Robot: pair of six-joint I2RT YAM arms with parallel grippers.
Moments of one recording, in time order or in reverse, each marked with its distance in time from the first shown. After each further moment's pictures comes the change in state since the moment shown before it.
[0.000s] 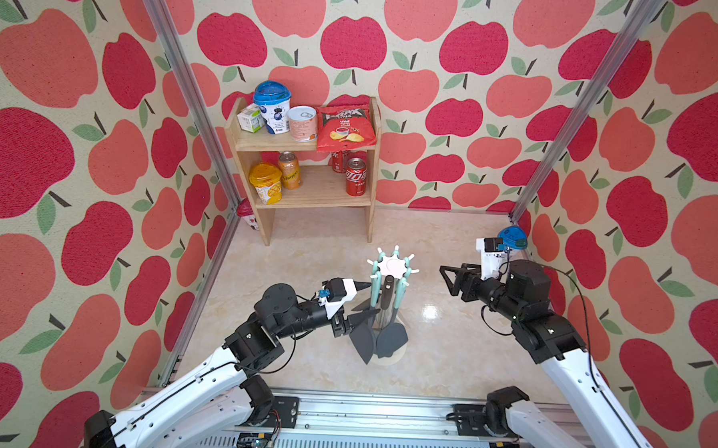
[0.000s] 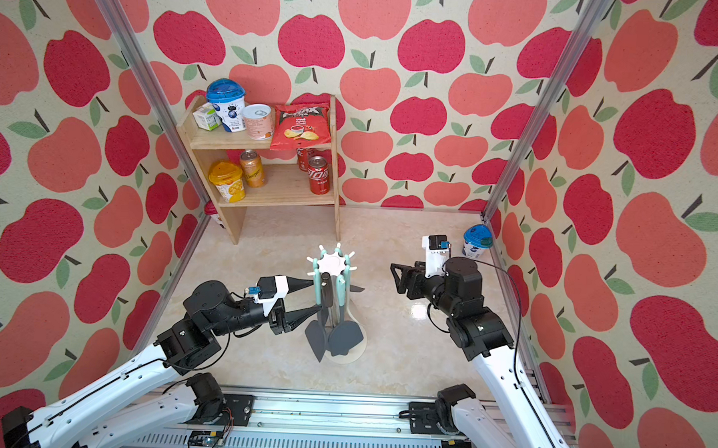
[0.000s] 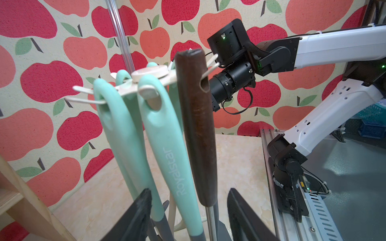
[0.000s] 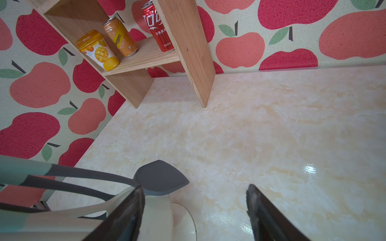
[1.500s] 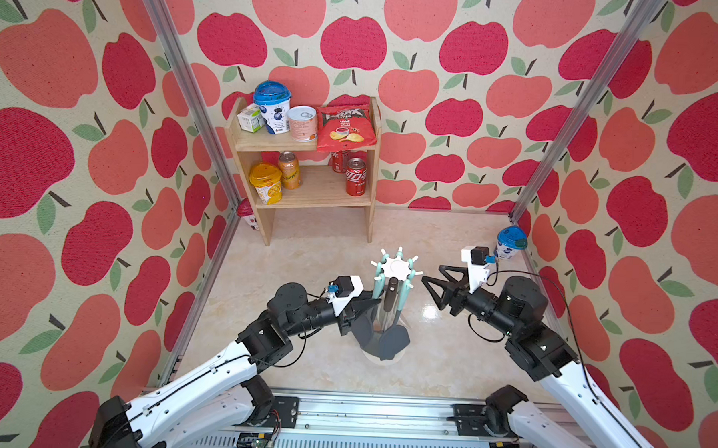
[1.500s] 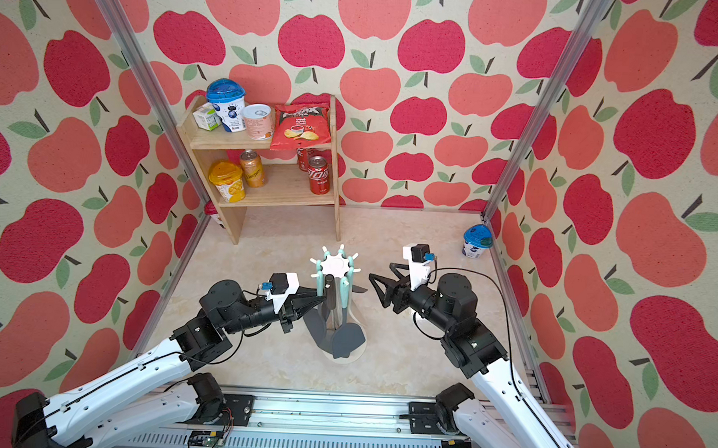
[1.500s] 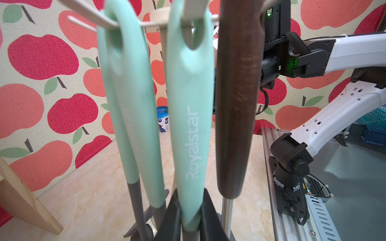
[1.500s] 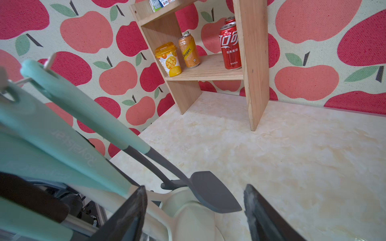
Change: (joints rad) left arm -0.003 0.067 -0.050 0.091 -0.021 -0.057; right arm 0.198 -0.097 -0.139 0.280 -0.087 -0.006
